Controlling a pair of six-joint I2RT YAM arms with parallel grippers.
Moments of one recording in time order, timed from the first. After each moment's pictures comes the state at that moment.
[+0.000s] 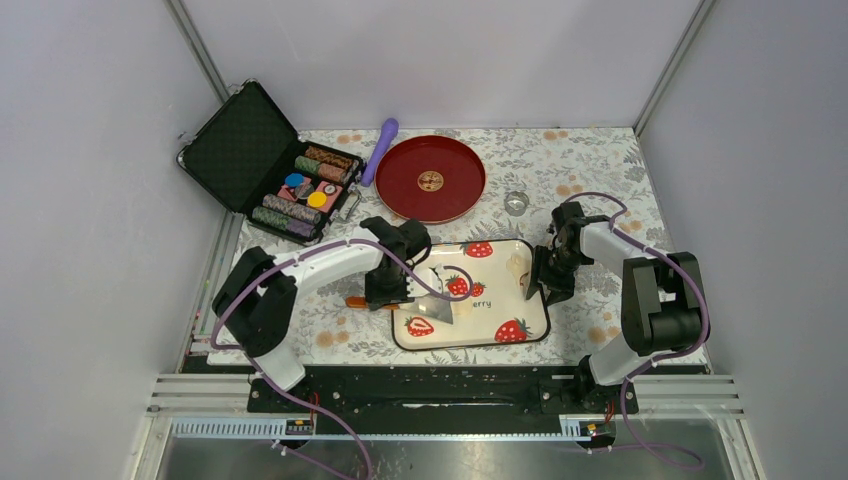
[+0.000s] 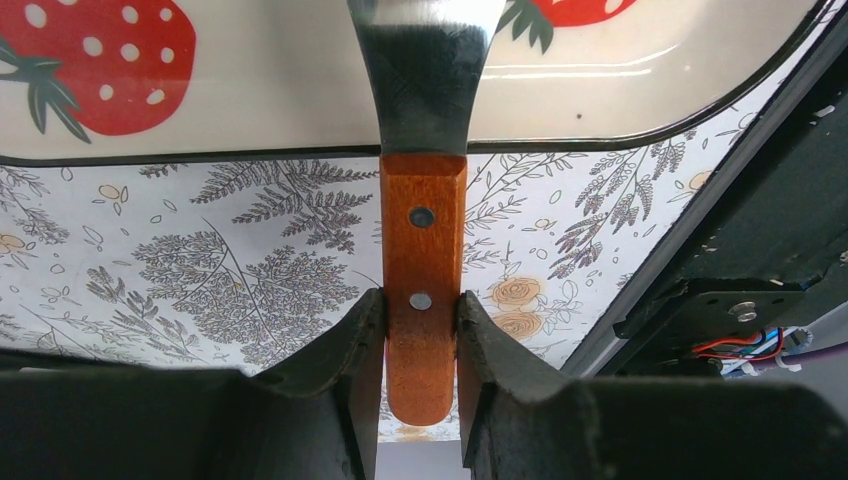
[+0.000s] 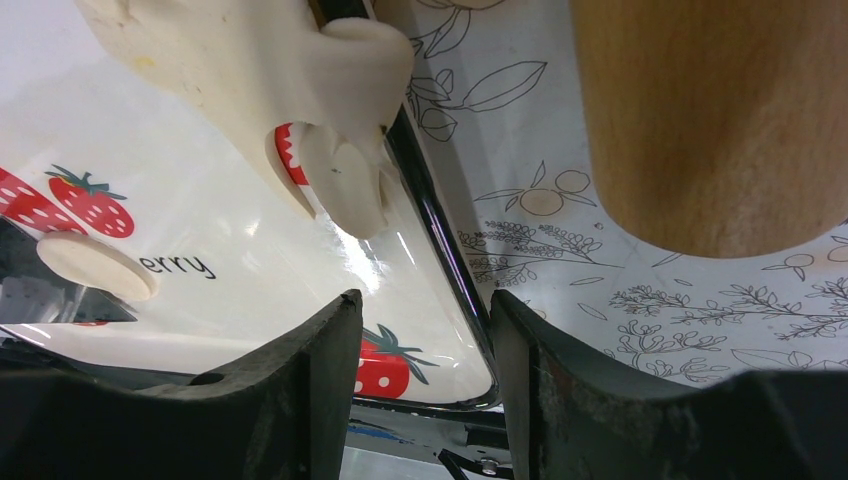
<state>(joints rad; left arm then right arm) -0.79 1.67 1.16 -1.09 0.05 0.70 0.13 1.59 0.87 -0.80 -0.23 0.35</state>
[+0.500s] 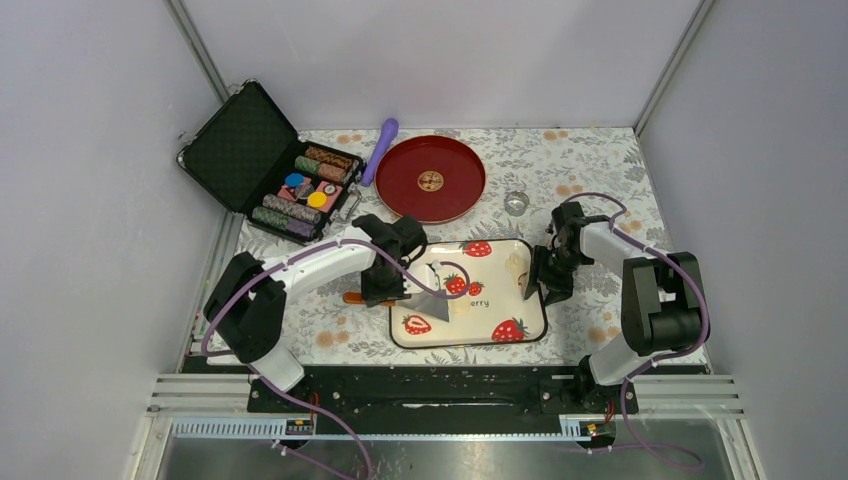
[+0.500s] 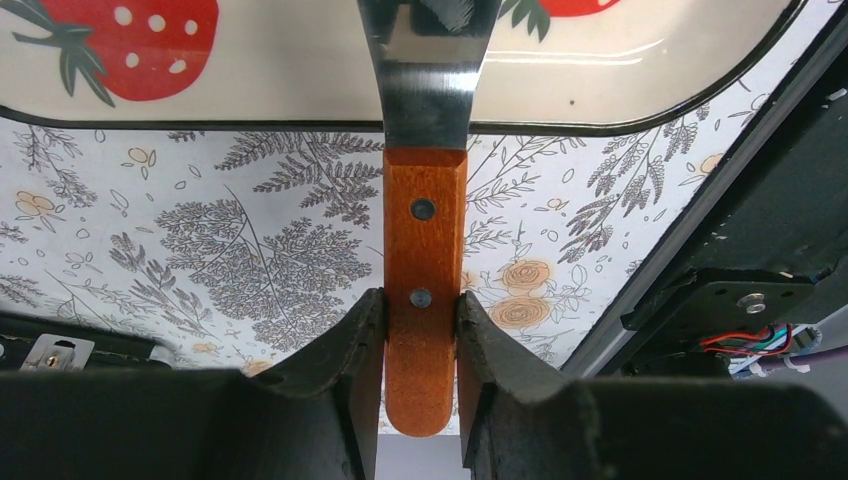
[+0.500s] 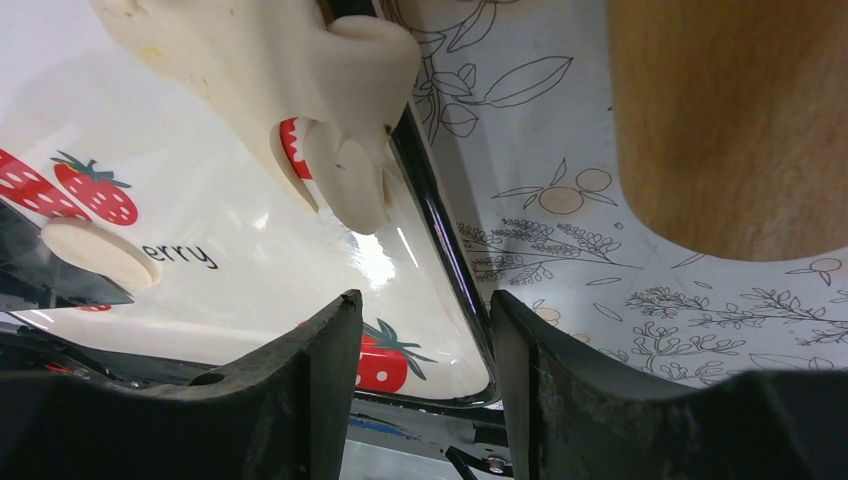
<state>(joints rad) -0.78 1.62 1.15 -1.09 0.03 0.70 0.13 1.59 0.87 -0.80 -0.25 0.35</state>
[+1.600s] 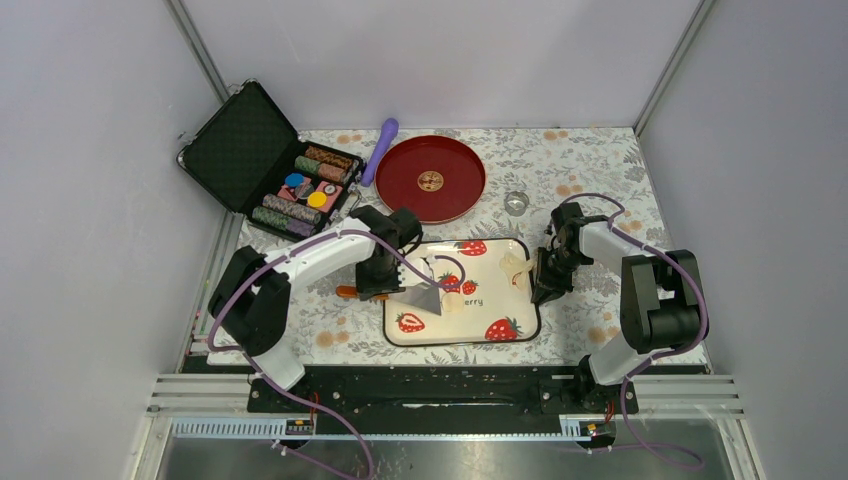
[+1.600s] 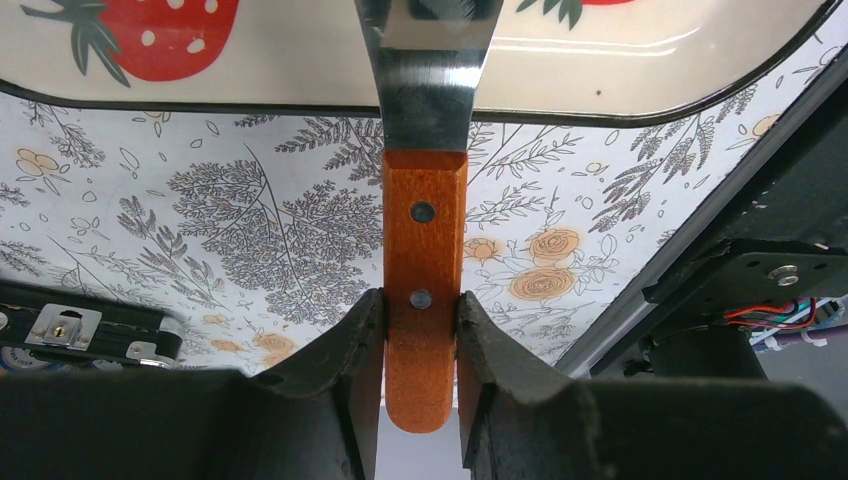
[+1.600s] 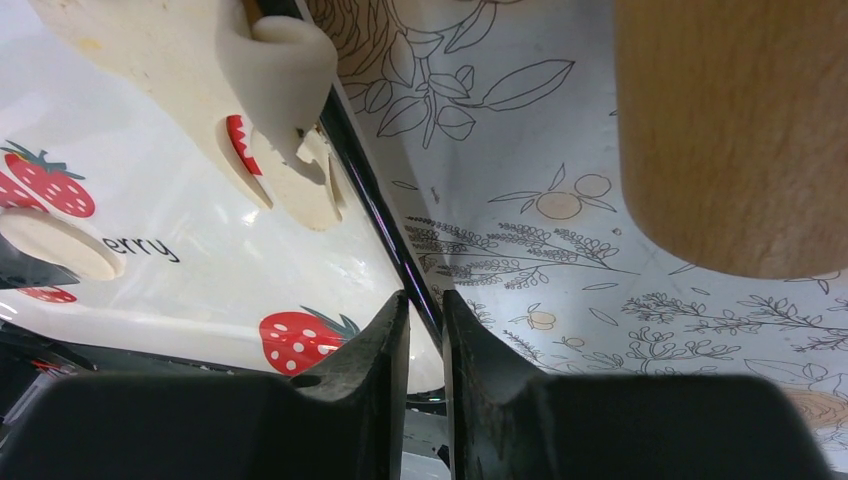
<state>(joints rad) -0.72 1.66 1.20 -1.15 -0.01 0.74 0.13 1.60 0.87 -0.80 -0.25 0.34</state>
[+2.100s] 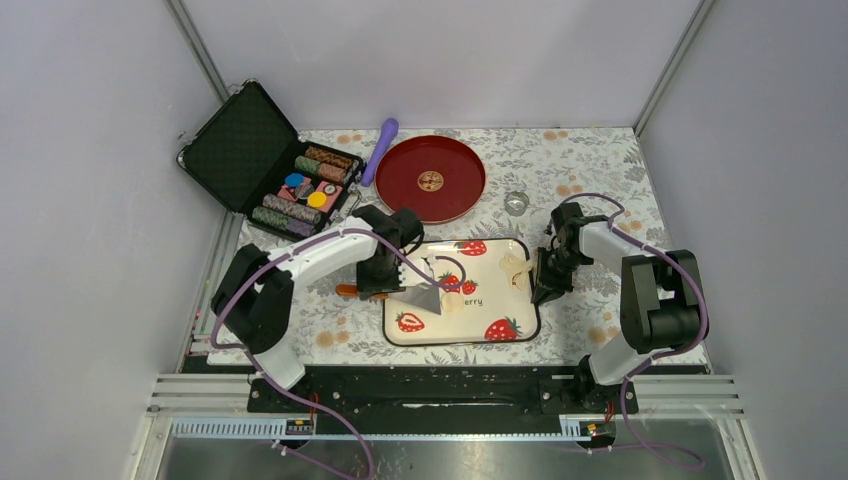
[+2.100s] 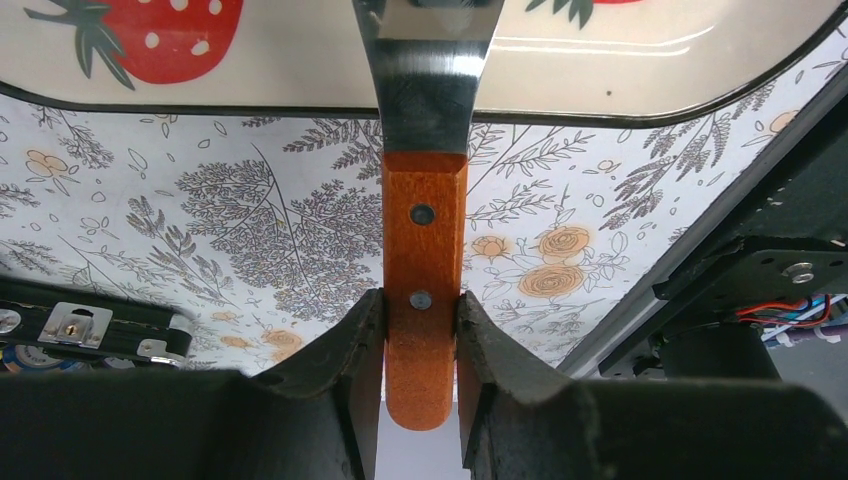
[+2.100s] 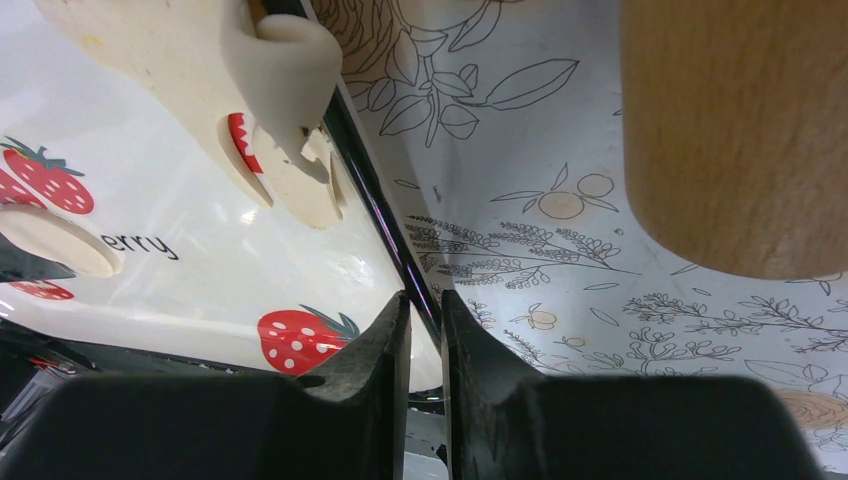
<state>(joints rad) -0.72 1.67 1.21 -1.16 -0.02 0.75 0.13 1.60 0.87 -0.80 -0.26 0.33</state>
